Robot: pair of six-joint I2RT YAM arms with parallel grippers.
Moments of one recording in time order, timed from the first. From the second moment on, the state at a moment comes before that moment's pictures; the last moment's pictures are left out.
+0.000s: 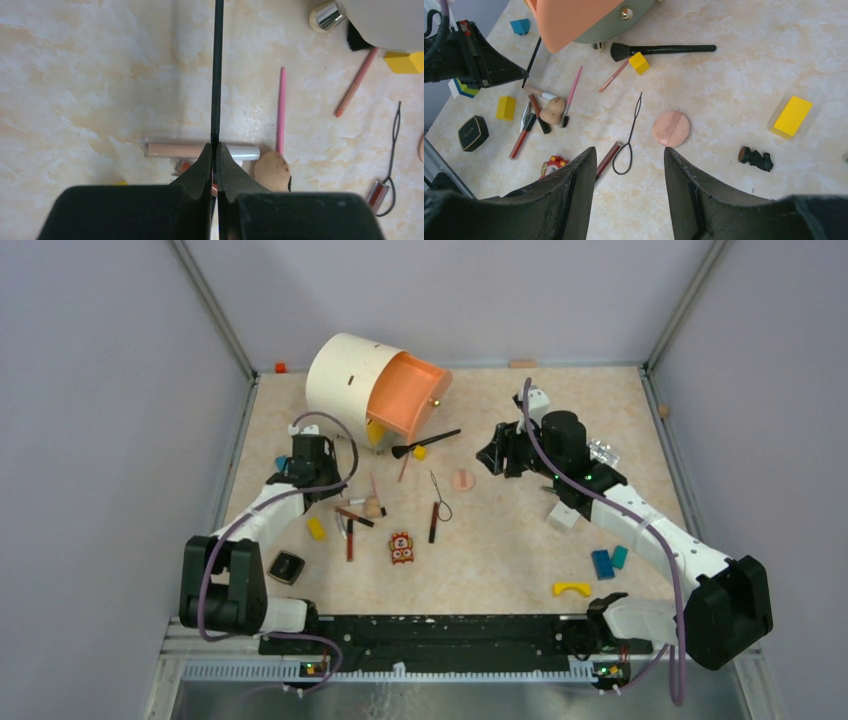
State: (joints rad) left arm -0.12 1.39 0.80 -0.25 -0.07 -0.43; right arm 0.51 1.21 0.93 -0.10 -0.19 0.28
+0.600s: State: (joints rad) left arm -0.13 0.88 0.67 -0.35 -0.07 -0.63; right arm 0.51 1.19 0.91 -0.09 -0.17 0.32
